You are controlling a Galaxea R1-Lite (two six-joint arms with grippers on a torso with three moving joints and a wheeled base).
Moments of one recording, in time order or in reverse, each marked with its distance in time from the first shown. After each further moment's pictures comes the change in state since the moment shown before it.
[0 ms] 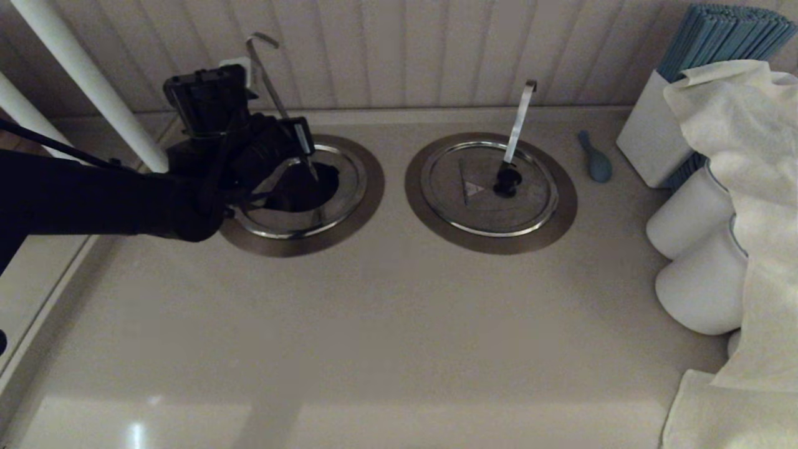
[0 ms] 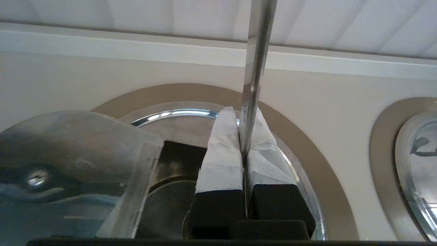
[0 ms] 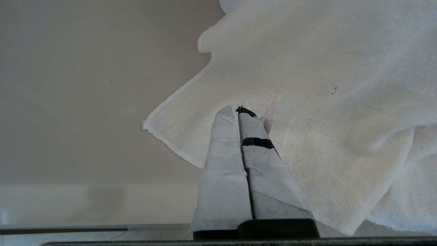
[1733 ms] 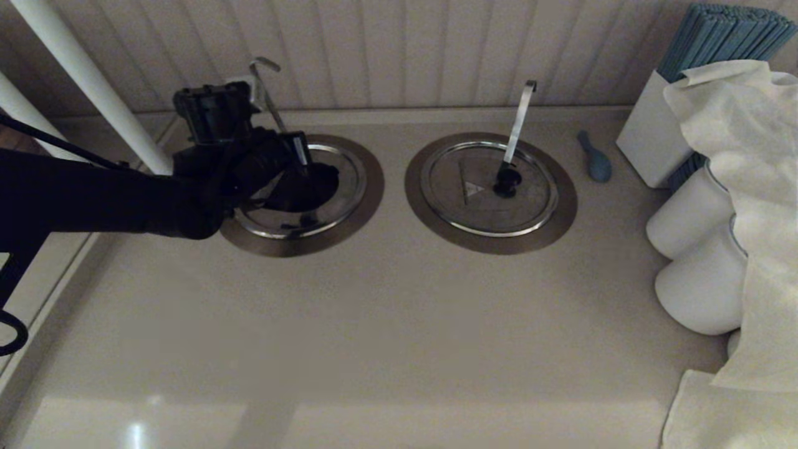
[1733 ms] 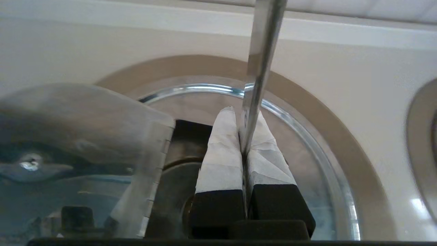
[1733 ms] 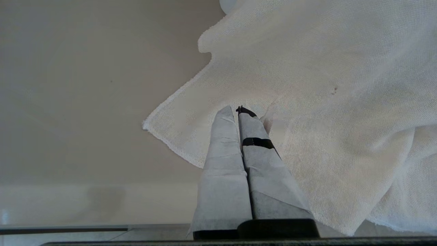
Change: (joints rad) left arm 0.031 0.044 -0.038 0.079 -0.028 -0.008; right arm 0.000 0.000 0.000 0.000 0.000 0.000
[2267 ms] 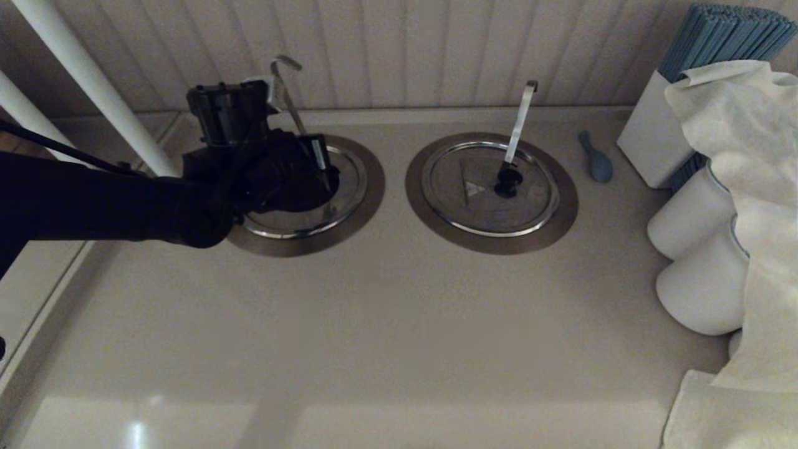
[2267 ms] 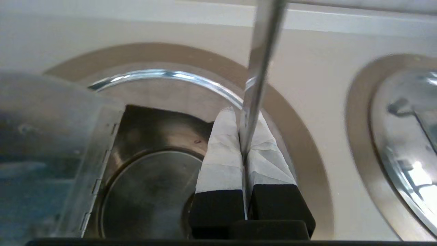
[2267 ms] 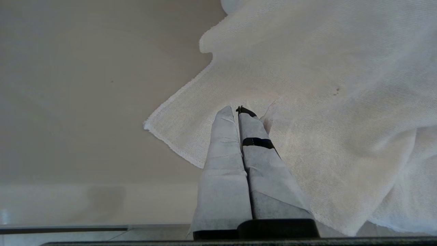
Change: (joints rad) left arm -0.079 -0.055 0.063 0.011 -0.001 -0.006; right arm 0.000 0.000 0.000 0.000 0.000 0.000
